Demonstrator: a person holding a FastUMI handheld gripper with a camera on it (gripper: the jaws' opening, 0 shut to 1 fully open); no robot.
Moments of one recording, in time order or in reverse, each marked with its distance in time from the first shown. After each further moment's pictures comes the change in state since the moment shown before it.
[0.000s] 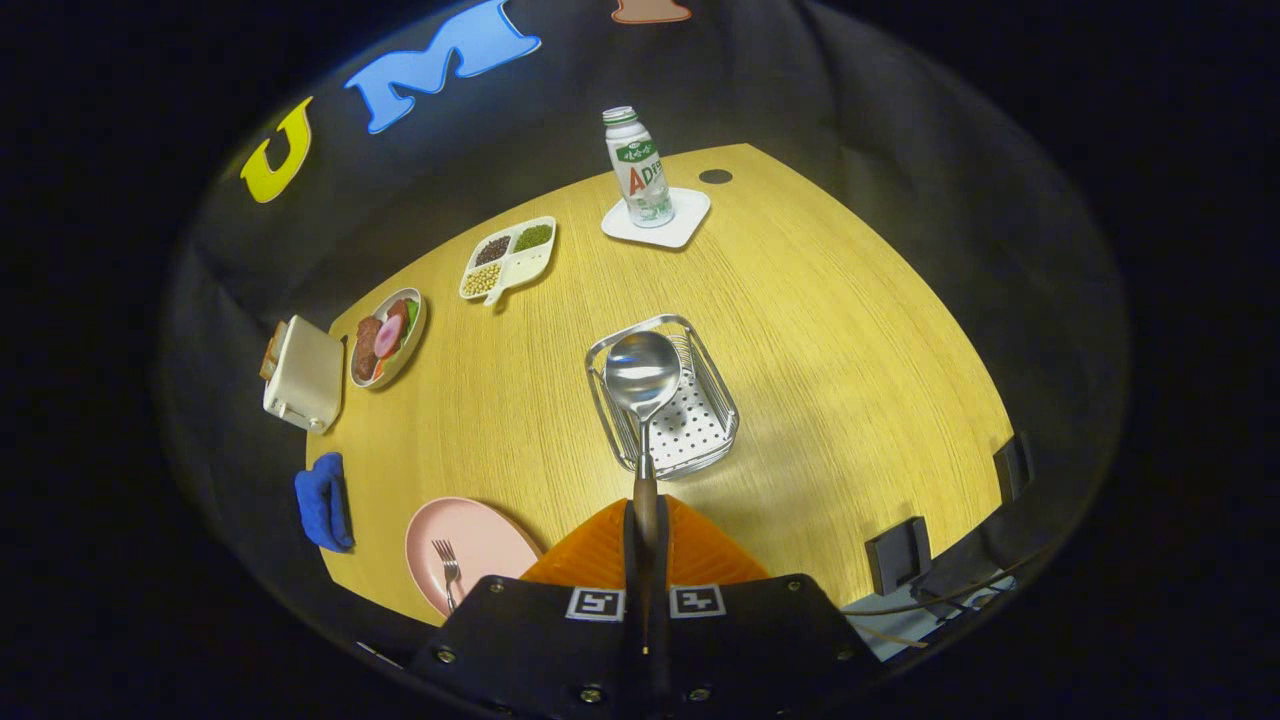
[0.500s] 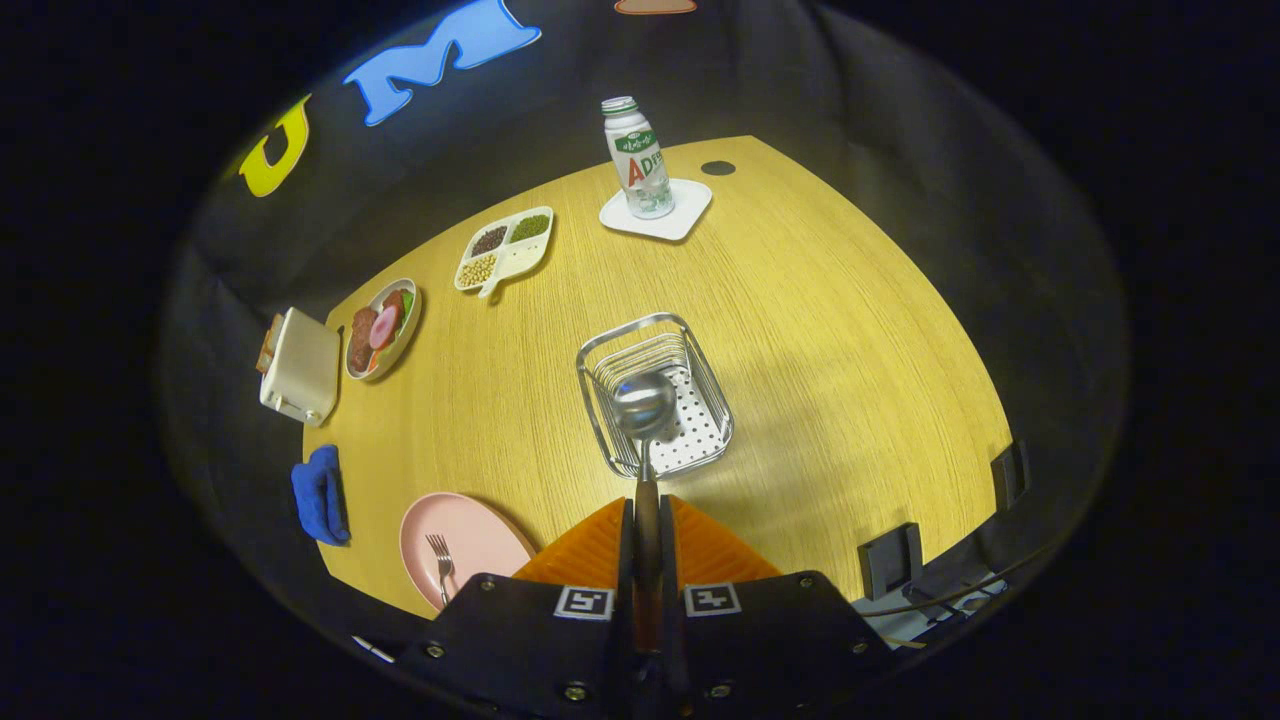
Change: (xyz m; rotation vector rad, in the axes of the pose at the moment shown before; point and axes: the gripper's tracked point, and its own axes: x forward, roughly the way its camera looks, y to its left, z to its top) arm -0.003 -0.001 0.014 -0.022 -0.019 0.003
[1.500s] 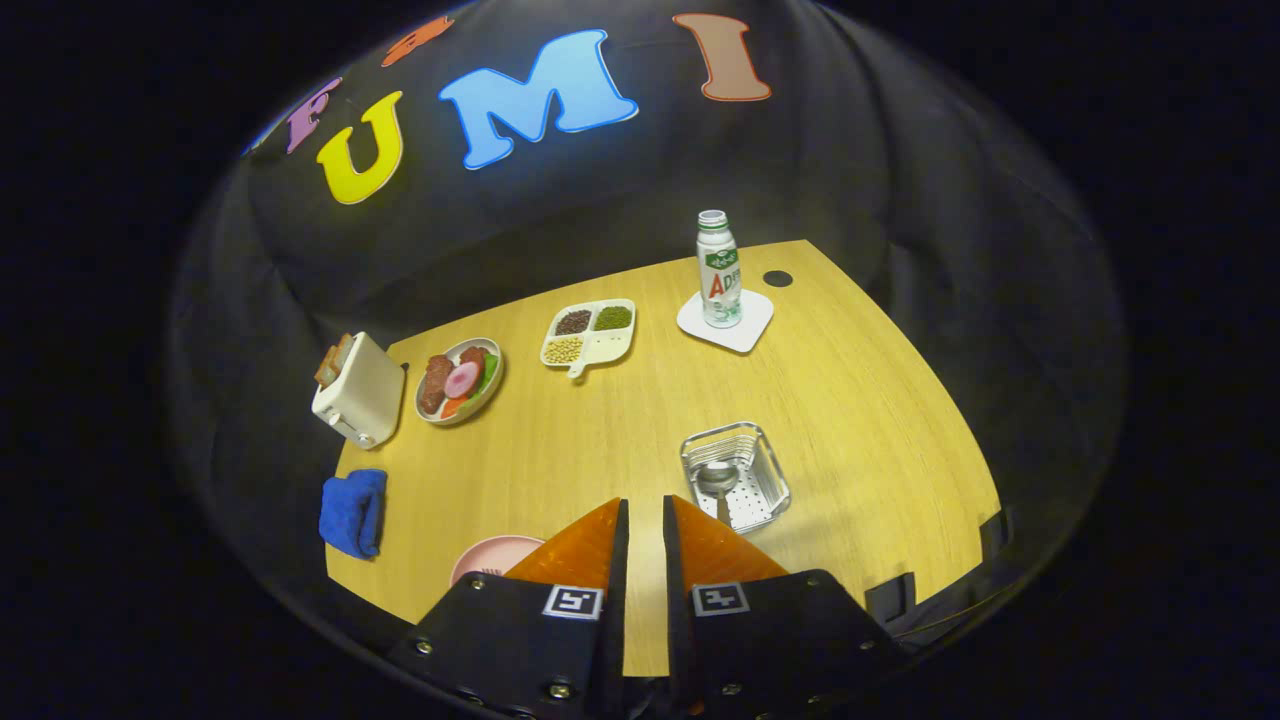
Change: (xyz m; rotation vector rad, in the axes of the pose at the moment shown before) arm -0.056 0.090 0.020 -0.132 -0.258 0.116
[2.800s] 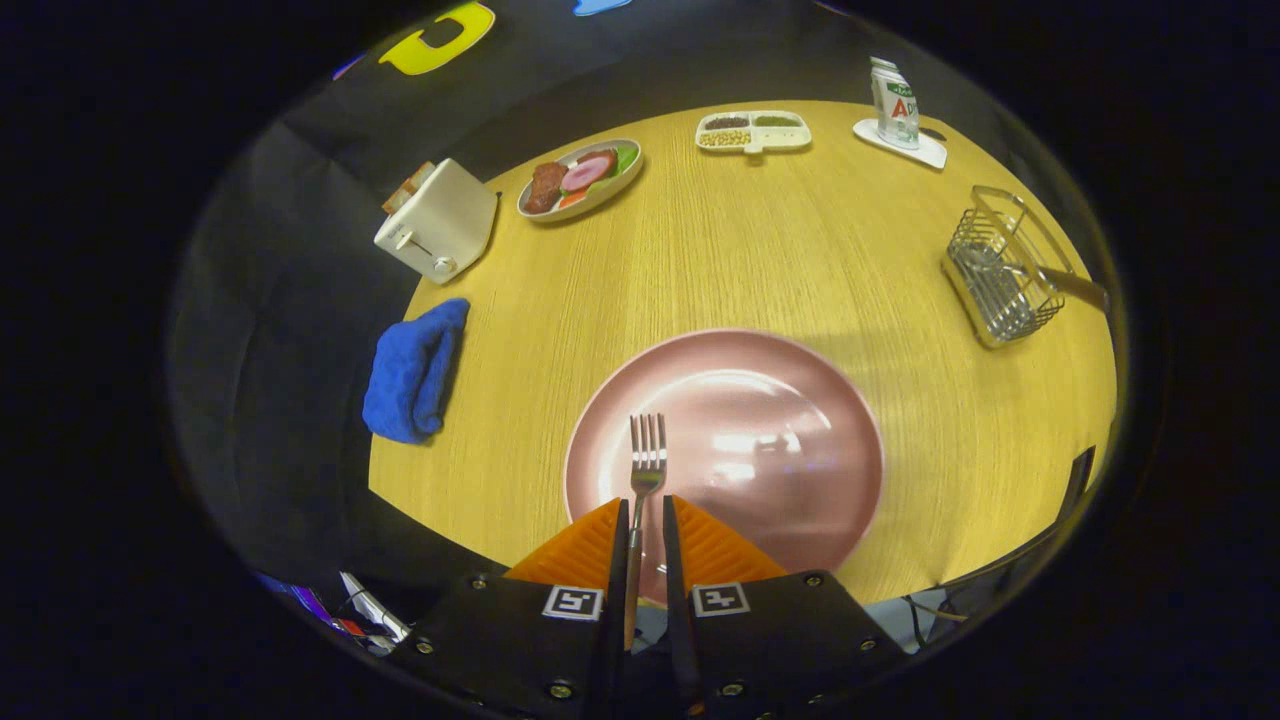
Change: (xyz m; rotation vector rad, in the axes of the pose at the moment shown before) arm 0.056 0.145 -0.211 -0.035 0.441 0.196
